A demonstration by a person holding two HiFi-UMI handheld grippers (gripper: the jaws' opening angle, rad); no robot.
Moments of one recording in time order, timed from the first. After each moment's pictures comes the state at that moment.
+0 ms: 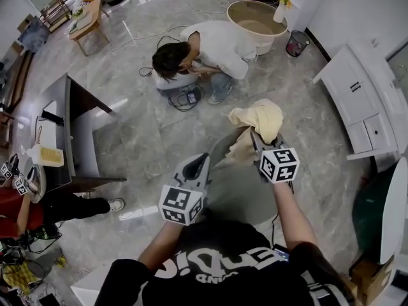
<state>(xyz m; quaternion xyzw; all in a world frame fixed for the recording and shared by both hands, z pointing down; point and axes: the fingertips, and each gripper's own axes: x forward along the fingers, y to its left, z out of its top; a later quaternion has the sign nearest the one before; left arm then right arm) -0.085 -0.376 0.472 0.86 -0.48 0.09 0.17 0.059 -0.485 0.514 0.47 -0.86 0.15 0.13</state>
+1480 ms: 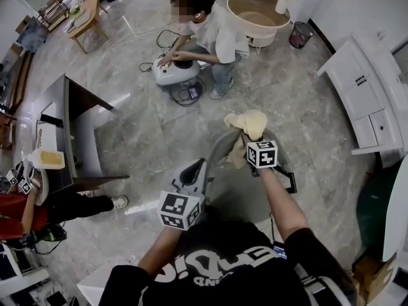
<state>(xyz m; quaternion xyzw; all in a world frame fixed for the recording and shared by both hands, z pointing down) -0.091 -0.378 0.496 0.84 -0.49 0.12 0.19 0.048 -0.515 0.674 0.46 -0.82 0.25 0.23</state>
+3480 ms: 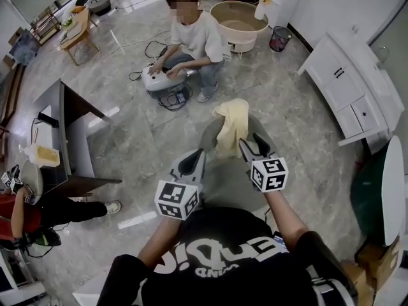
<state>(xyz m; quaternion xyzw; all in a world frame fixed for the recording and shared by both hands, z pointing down) -0.057 -0.310 0.461 0.87 -0.46 0.07 0.16 0.087 -0.367 0.525 0.50 -0.84 0.15 0.15</state>
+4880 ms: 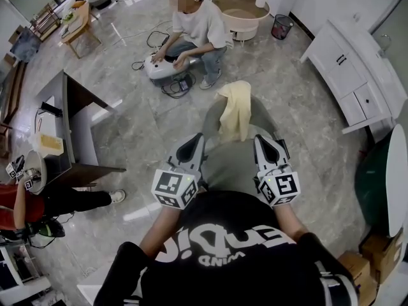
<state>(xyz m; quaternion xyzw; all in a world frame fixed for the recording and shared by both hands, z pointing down) -0.068 -0.278 0.440 0.87 -0.47 0.03 0.13 0.091 -0.275 0.460 0.52 -0.85 0.07 0.02</state>
